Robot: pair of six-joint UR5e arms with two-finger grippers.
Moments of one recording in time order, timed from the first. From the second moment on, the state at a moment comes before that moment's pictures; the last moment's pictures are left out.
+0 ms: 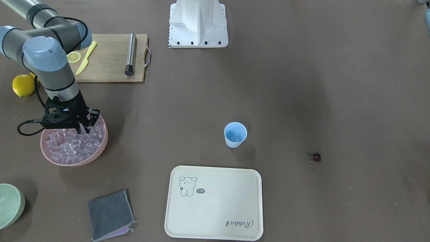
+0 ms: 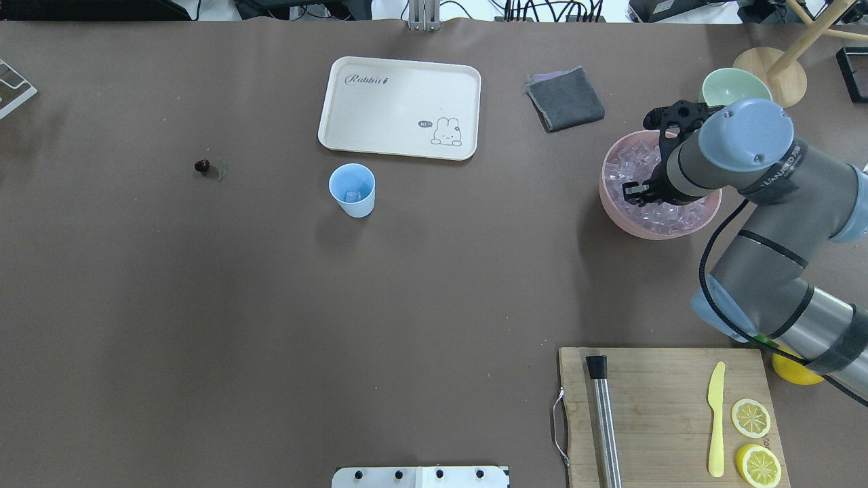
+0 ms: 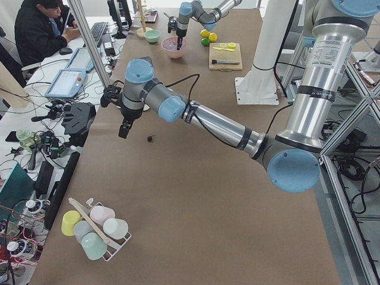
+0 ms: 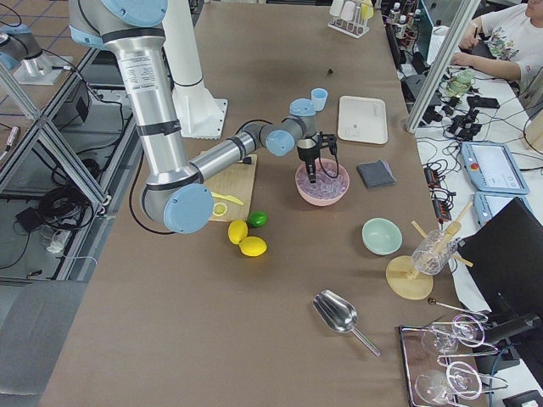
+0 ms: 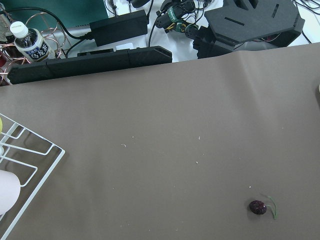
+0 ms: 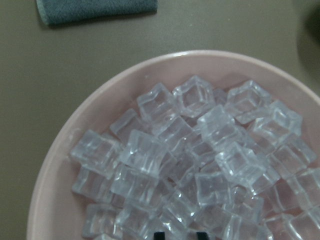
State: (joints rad) left arm -1.44 -1.82 -1.76 -1.78 -2.29 -0.38; right arm 0.80 -1.31 1.77 -1.38 1.84 0.90
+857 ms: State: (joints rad) left arm -1.44 -1.83 -1.79 -1.78 -2.30 -0.38; right arm 0.91 -0.99 1.76 -1.38 1.81 0.93
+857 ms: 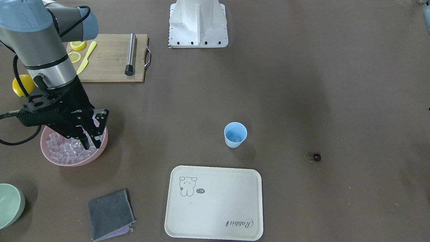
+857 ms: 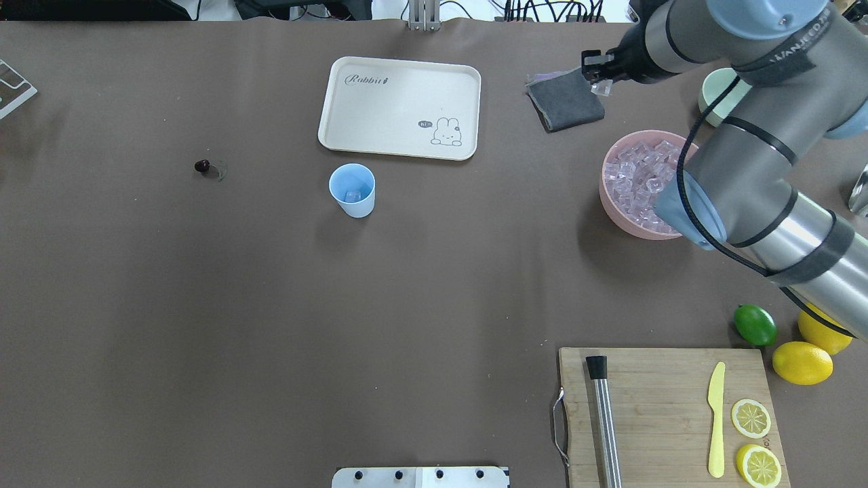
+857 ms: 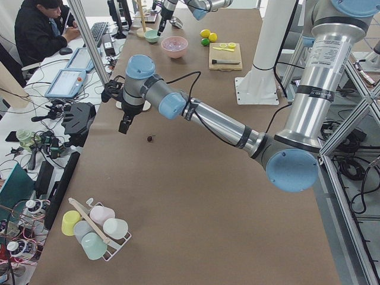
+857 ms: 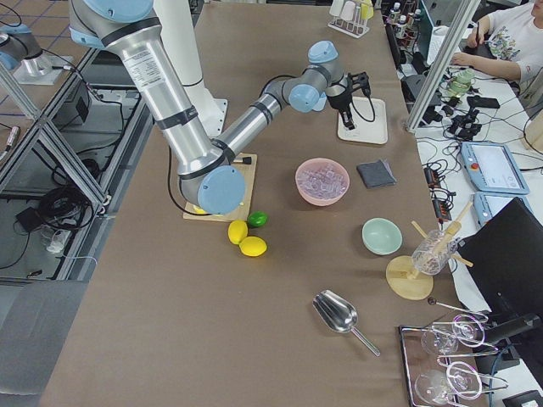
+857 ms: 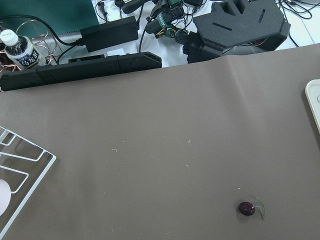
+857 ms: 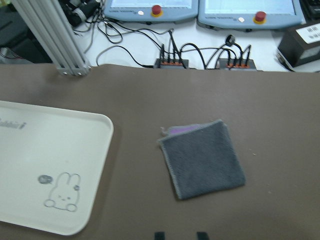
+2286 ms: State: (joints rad) left arm -1.43 -1.82 -1.77 -1.79 -2.30 -0.38; right arm 0.51 -0.58 1.28 -1.01 1.48 0.95
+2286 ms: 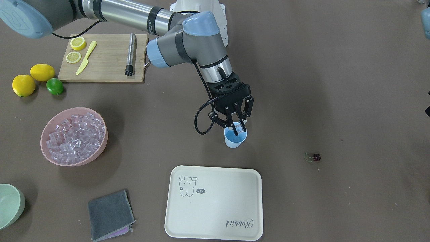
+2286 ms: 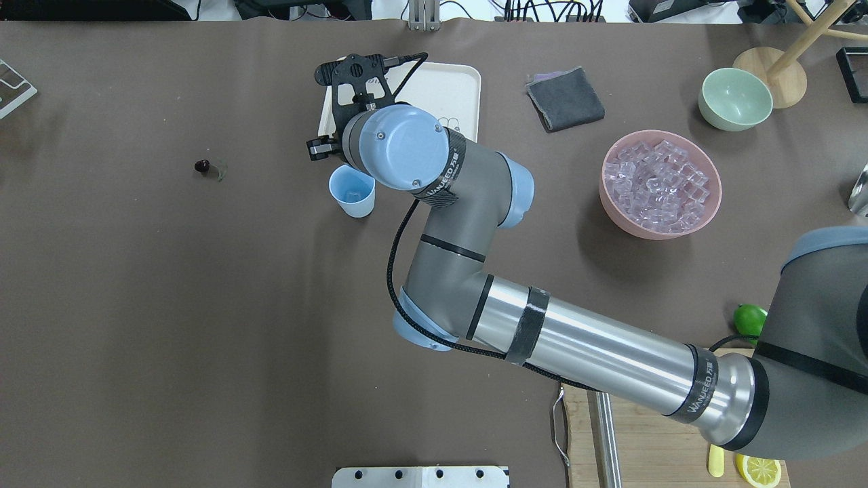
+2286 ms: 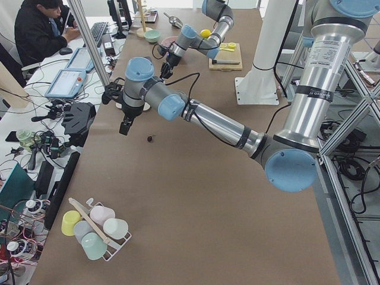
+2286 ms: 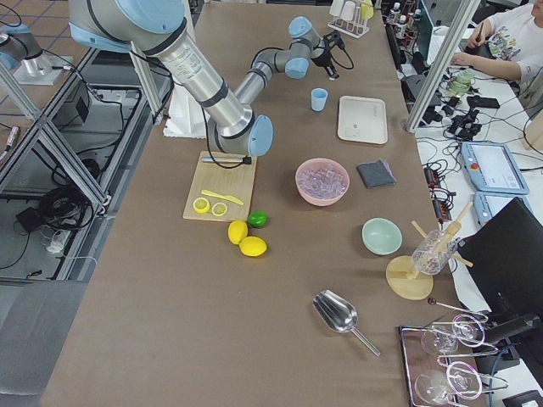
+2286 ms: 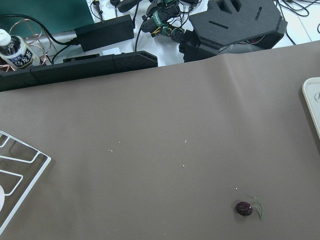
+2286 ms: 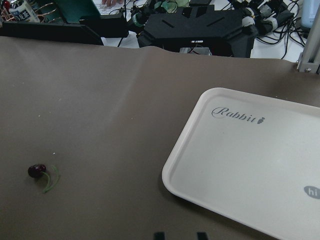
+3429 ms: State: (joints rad) left arm -1.43 -1.83 -1.74 -1.79 -2.30 -0.37; right arm 0.49 -0.59 1.24 -1.00 1.48 0.95
